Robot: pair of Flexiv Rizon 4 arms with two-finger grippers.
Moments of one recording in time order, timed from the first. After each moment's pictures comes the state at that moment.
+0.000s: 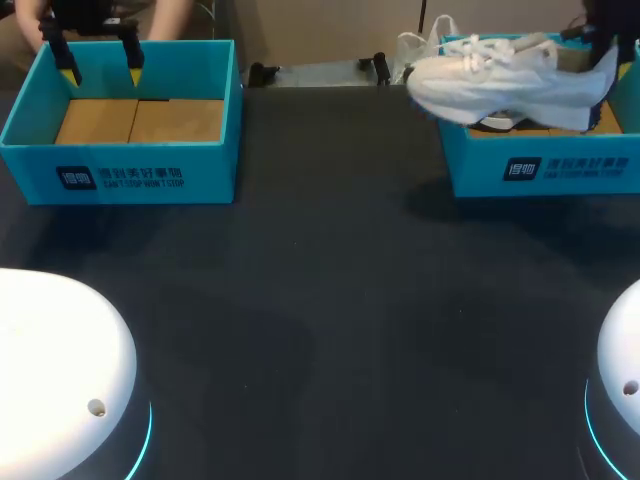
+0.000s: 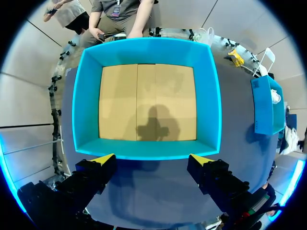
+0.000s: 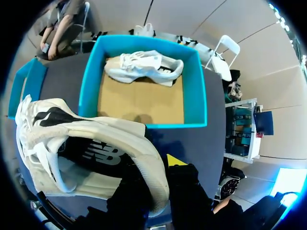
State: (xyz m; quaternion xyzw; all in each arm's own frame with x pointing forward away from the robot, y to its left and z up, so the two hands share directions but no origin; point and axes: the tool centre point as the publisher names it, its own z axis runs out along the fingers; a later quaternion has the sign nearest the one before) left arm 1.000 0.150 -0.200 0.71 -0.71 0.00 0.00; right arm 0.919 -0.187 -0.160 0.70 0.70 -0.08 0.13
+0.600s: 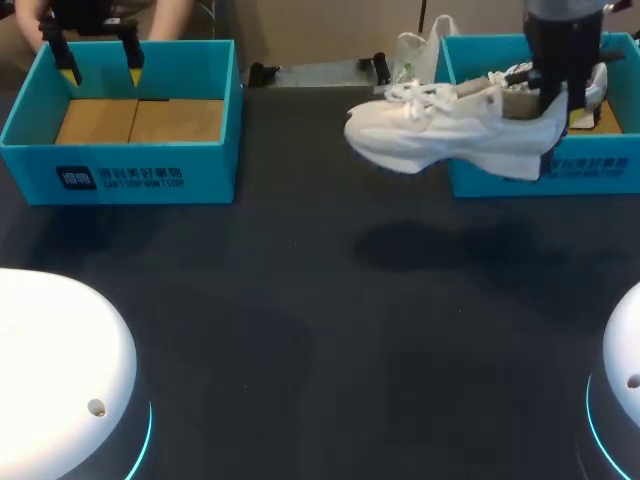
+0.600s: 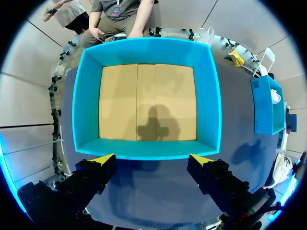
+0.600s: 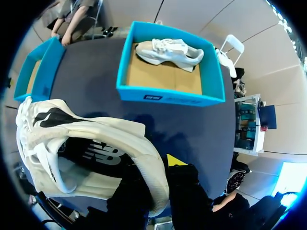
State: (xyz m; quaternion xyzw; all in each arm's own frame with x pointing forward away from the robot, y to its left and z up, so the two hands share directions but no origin) left arm 1.000 0.150 -0.200 0.71 -0.71 0.00 0.00; right arm 0.828 -0.093 -0.163 0.69 0.71 -0.08 0.12
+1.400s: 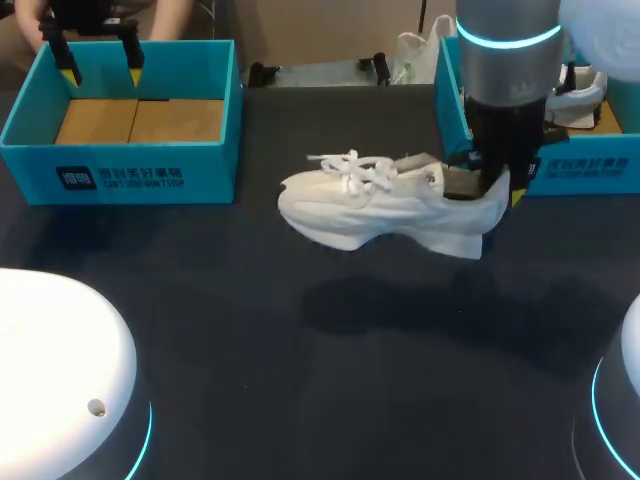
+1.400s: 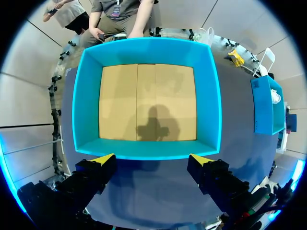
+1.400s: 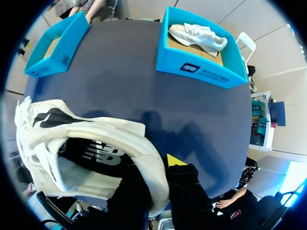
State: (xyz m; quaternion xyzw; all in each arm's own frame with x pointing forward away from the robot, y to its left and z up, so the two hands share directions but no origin) left arm 1.000 0.150 -0.200 0.71 -0.71 0.00 0.00; right arm 0.730 -0.007 -0.201 0.68 0.73 -0.06 0.08
